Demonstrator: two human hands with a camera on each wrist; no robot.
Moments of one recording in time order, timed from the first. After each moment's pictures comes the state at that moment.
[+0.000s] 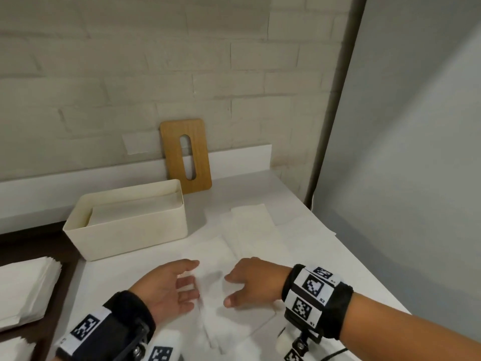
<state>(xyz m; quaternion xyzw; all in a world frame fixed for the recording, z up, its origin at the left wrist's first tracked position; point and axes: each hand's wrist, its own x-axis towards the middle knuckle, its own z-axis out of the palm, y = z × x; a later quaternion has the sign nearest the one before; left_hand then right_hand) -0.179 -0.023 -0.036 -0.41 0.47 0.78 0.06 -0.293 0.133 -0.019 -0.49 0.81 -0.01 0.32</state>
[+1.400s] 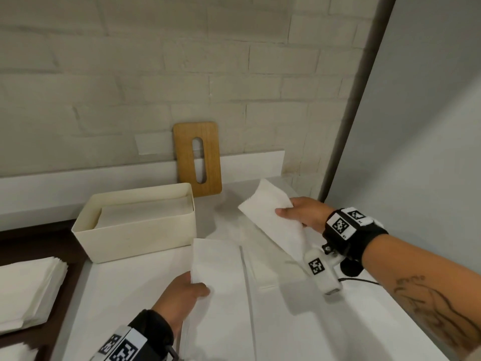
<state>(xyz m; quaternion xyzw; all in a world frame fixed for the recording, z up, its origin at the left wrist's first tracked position) -0.190 -0.021 -0.067 -0.33 0.64 0.69 -0.05 -0.434 0.134 0.011 -0.26 0.83 -0.40 0.29</state>
